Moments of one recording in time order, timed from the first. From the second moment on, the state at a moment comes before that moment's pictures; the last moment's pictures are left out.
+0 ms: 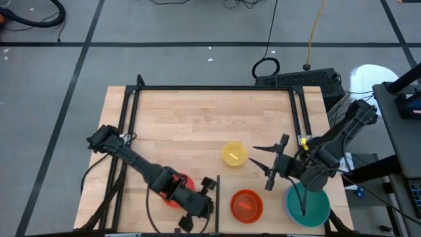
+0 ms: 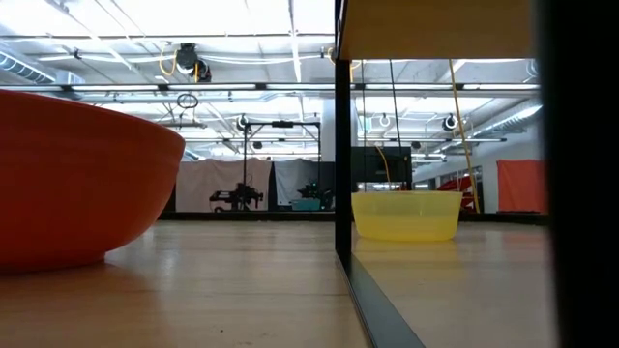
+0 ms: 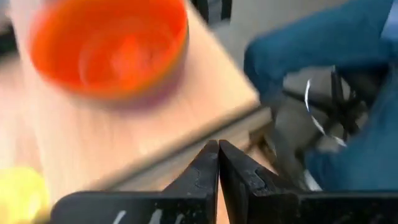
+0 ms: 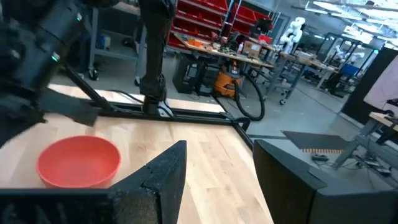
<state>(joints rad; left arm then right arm) -0.56 1.89 1.76 -0.64 -0.05 0.02 0.76 1.17 1.07 -0.24 1.12 0.05</state>
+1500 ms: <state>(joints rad) -0.96 1.72 1.21 -0.80 -0.37 -0.63 0.72 1.17 0.89 0.24 0.77 -0.03</state>
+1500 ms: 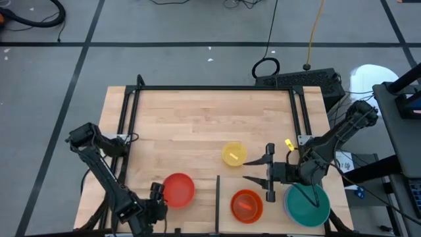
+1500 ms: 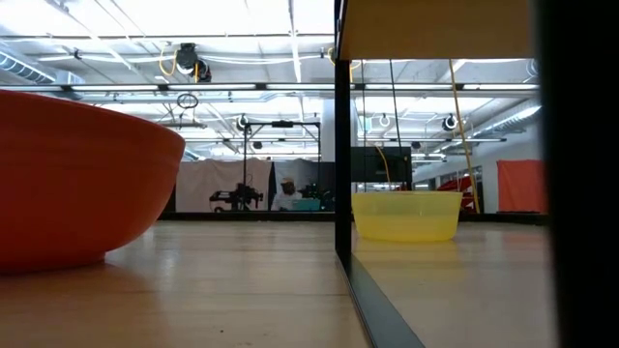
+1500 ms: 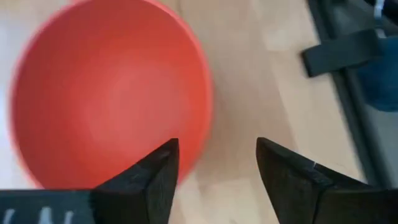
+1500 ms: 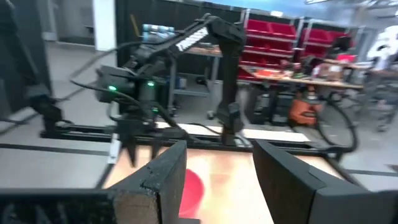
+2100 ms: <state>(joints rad) -0.87 1.70 1.09 -0.62 -0.44 -0.28 0.65 1.21 0.89 0.24 0.63 0.11</state>
